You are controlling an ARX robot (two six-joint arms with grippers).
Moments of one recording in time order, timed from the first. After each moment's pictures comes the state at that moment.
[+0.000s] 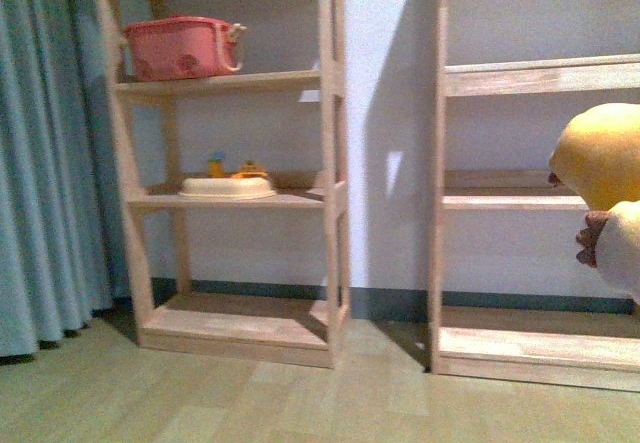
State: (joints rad) left arm 0.00 0.00 0.01 0.00 0.00 0.00; right arm 0.05 0.15 0.14 0.17 -0.10 0.08
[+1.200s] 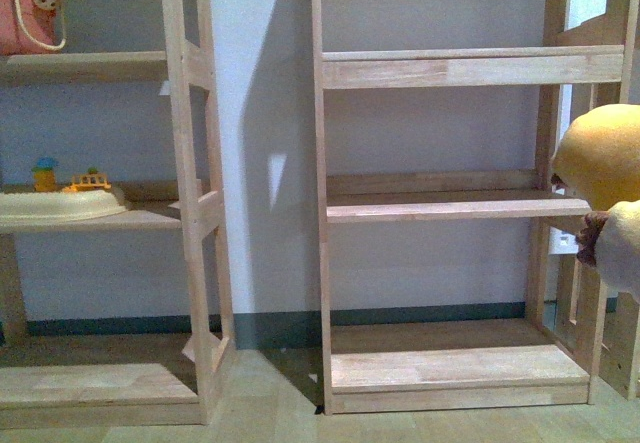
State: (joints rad) left arm 0.00 0.00 0.01 0.00 0.00 0.00; right arm 0.05 0.15 0.14 0.17 -0.10 0.08
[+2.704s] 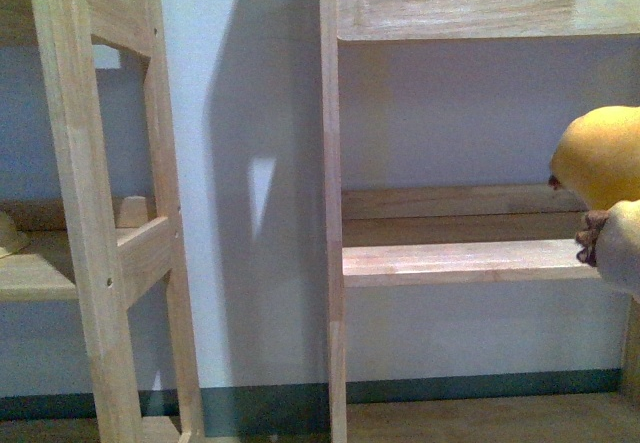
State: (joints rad) left arm 0.00 0.00 0.01 0.00 0.00 0.00; right arm 0.05 0.15 0.14 0.17 -0.10 0.08
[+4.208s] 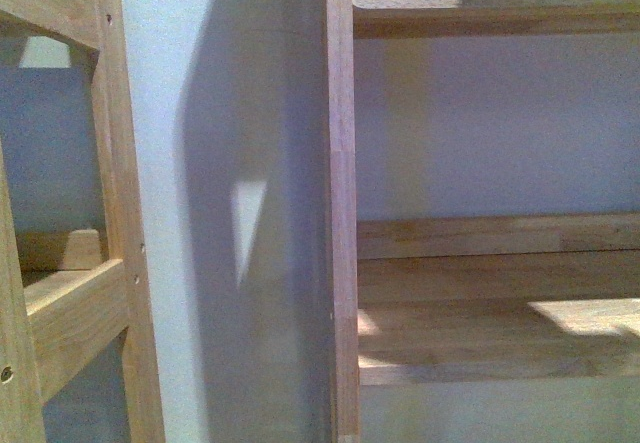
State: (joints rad) left arm 0.00 0.00 0.01 0.00 0.00 0.00; right arm -0.02 0.82 1.16 0.17 -0.11 0.09
